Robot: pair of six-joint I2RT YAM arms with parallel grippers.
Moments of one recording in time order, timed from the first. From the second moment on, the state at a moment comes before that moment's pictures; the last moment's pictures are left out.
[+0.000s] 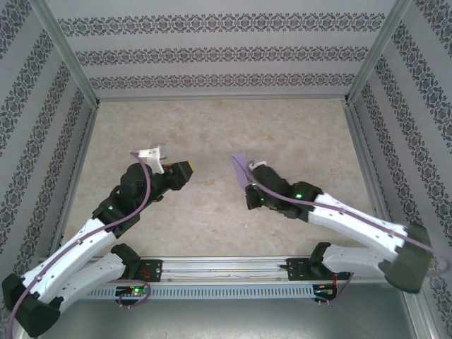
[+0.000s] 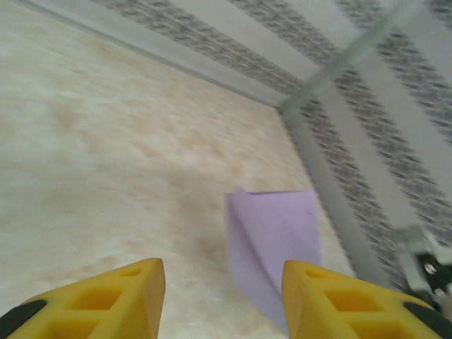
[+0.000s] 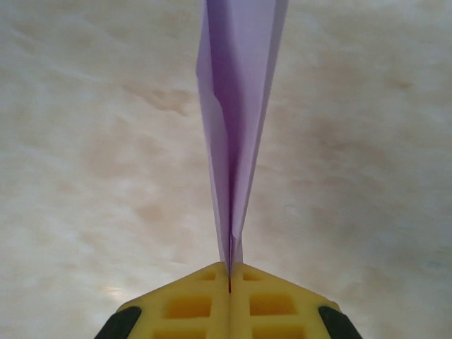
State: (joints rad) left arm -0.59 0.76 0.68 -0.23 -0.05 -0.71; right arm 0.93 1.16 0.91 -0.70 0.28 0.52
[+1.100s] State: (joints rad) left arm -0.51 0.94 0.69 -0.43 0.03 -0.74; right arm 0.96 1.39 0.98 -0.73 0.28 0.62
